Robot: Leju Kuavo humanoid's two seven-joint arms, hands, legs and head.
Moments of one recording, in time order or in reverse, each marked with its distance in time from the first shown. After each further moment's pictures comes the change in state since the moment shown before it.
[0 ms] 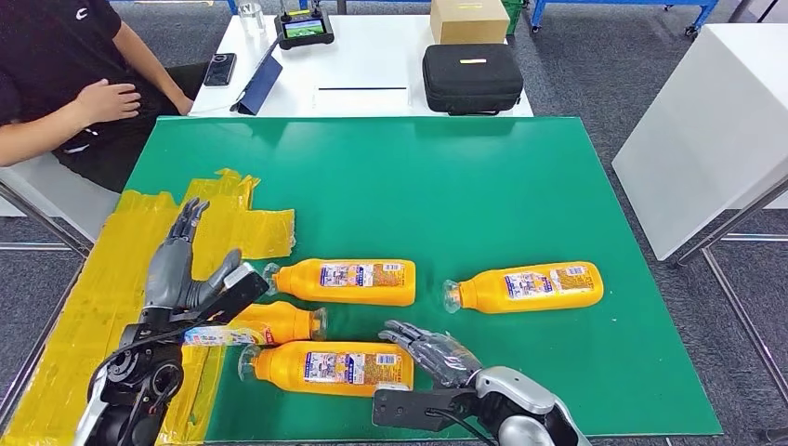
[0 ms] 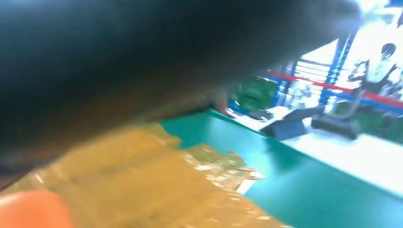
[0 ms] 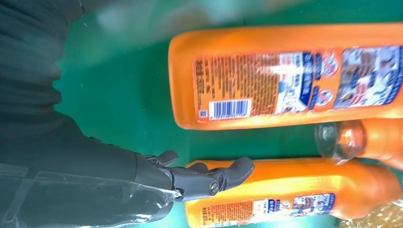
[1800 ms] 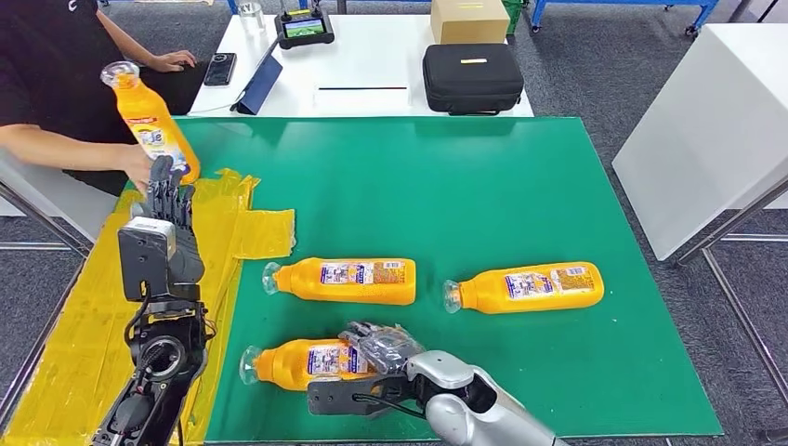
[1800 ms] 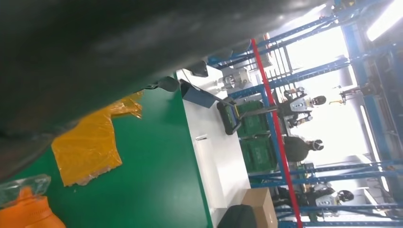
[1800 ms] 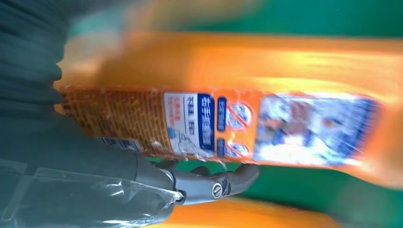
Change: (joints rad) left arm -0.095 0.000 -0.211 -0.080 0.974 0.316 -0.139; right arm -0.290 0.127 0.374 0.390 -0.029 -0.125 0.235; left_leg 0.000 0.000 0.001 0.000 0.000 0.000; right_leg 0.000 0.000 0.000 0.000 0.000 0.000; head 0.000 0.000
